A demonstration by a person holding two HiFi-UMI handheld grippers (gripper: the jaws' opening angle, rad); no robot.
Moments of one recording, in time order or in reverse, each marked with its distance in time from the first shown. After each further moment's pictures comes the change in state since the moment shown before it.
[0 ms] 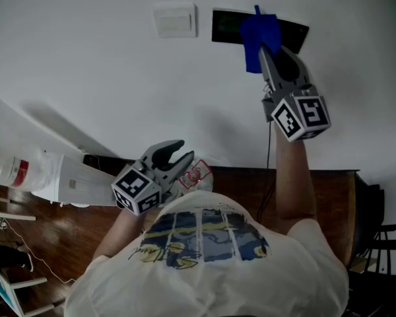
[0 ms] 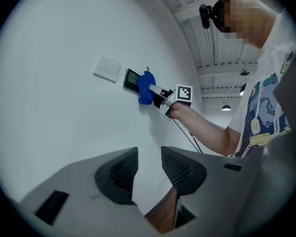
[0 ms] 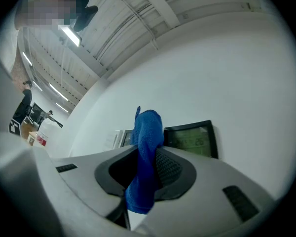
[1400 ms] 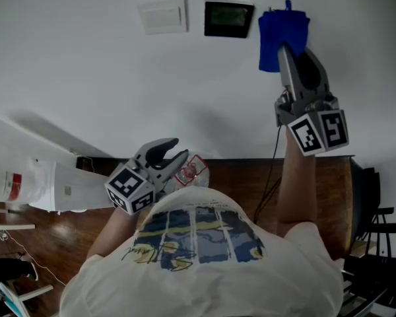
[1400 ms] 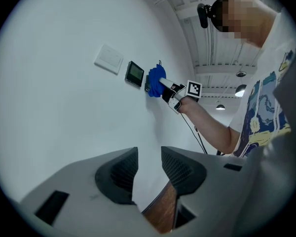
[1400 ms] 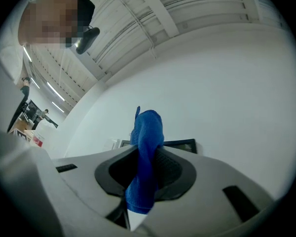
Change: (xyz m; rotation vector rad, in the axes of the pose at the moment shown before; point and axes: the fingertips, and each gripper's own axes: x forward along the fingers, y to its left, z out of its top) left arm 0.009 0.021 -0.011 0.001 0.043 -0.072; right arm -0.031 -0.012 0.029 -0.027 -0.059 -0.060
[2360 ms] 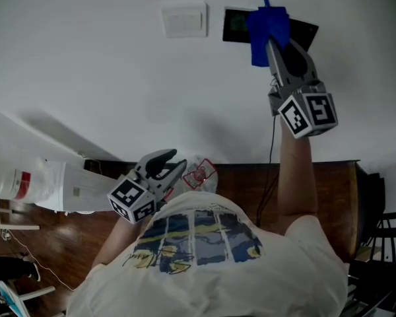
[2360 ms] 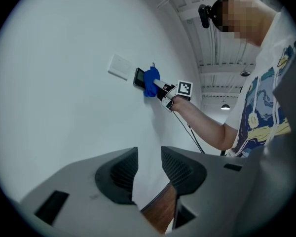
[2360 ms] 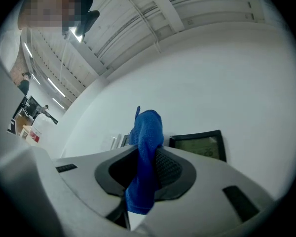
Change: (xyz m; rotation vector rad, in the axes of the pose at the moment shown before) left arm -0.054 0.007 -0.013 -0.034 0.015 0.062; right arm 0.044 0.026 -0.021 -0.025 0.028 0.006
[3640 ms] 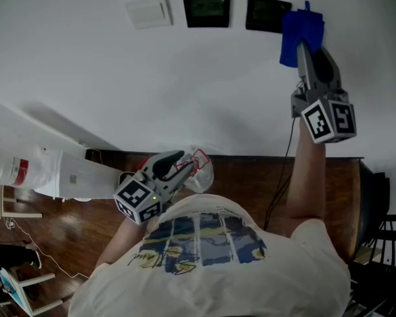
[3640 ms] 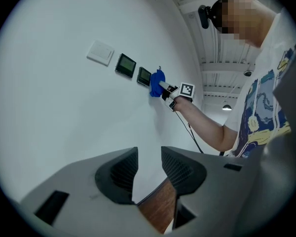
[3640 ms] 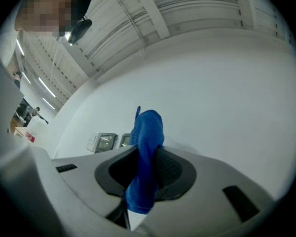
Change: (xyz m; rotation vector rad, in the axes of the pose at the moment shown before) left arm 0.059 -0.081 -0.019 -0.028 0.032 0.004; right arm -0.098 -0.111 0.003 0.029 -0.012 -0.111
